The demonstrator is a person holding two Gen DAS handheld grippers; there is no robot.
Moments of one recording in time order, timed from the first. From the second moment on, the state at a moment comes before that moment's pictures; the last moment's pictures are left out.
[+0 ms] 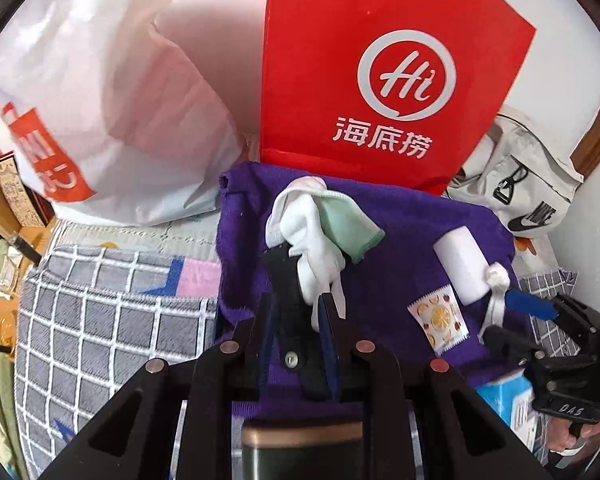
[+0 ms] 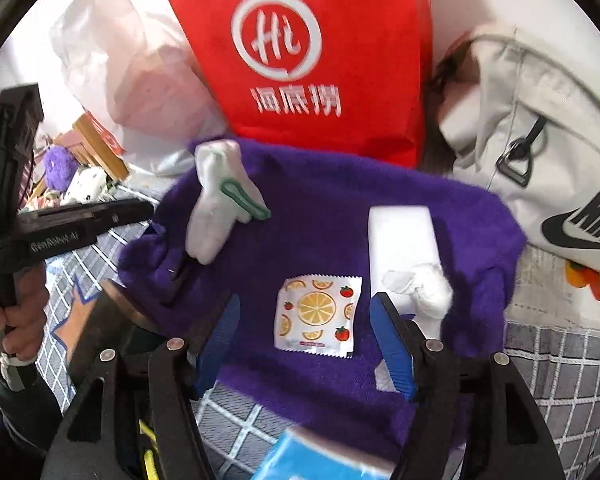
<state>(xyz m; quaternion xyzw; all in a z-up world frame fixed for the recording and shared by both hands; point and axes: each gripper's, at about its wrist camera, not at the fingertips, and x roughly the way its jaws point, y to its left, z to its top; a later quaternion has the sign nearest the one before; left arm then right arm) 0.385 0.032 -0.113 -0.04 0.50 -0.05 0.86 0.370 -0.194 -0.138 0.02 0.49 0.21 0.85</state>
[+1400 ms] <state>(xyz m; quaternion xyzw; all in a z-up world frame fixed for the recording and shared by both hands) 0.155 0.049 -0.127 -0.06 0.50 -0.04 0.86 0.110 -0.175 -0.194 -0.09 0.46 0.25 0.84</state>
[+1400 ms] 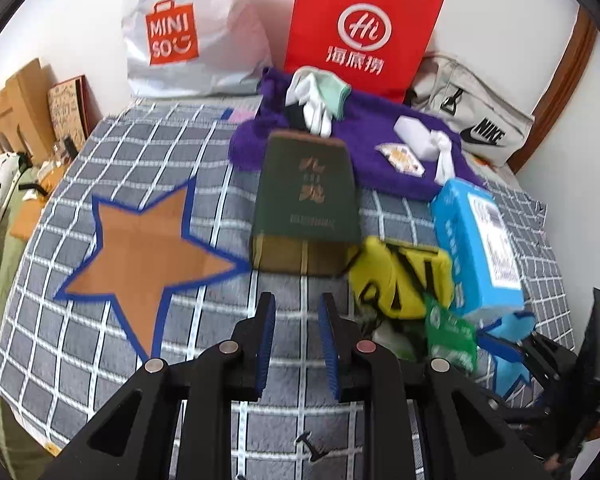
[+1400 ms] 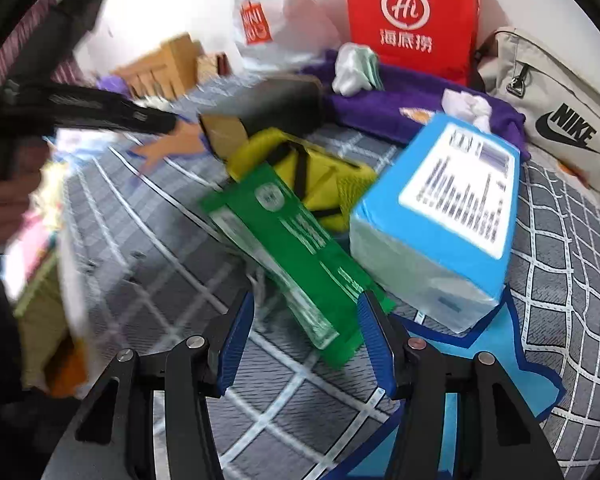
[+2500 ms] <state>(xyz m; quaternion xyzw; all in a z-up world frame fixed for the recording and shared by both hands) 0.128 0.051 -0.133 -0.07 0.50 -0.06 0.86 0.077 -0.185 -0.160 -0.06 0.44 0.25 0.86</state>
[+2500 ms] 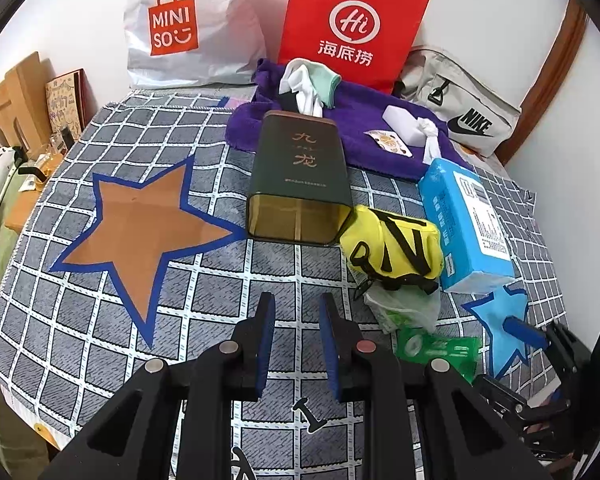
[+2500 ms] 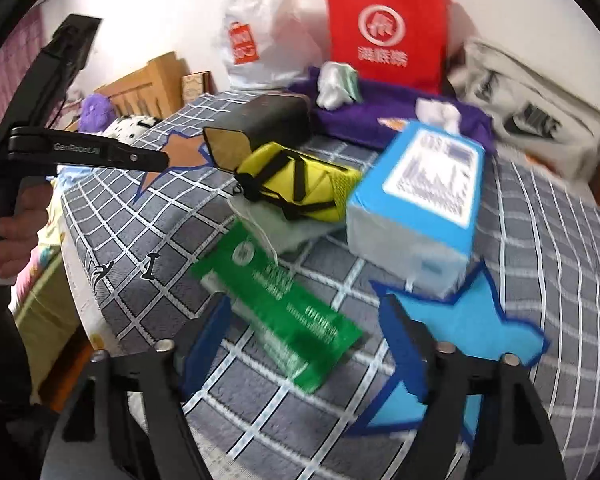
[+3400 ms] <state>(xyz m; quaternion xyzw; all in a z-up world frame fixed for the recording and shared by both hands) 0.132 0.041 -0.143 -0.06 0.51 -0.08 0.85 0.070 -0.126 -0.195 -0.20 0.45 0.36 0.80</state>
